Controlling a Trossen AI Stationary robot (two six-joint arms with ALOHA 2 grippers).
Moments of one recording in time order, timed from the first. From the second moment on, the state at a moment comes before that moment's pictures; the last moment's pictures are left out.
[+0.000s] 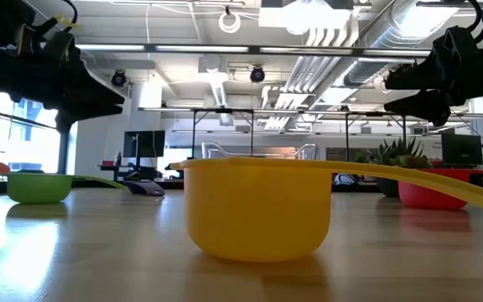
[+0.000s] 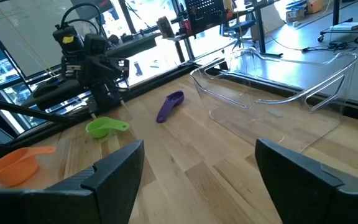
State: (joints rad) left arm -0.02 0.27 0.01 0.09 -0.44 -0.49; right arm -0.06 0.05 0.07 -0.12 0.31 0.34
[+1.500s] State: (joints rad) left arm -0.02 0.28 0.33 0.06 -0.47 -0.44; right arm -0.06 0.05 0.07 -0.11 0.31 0.44
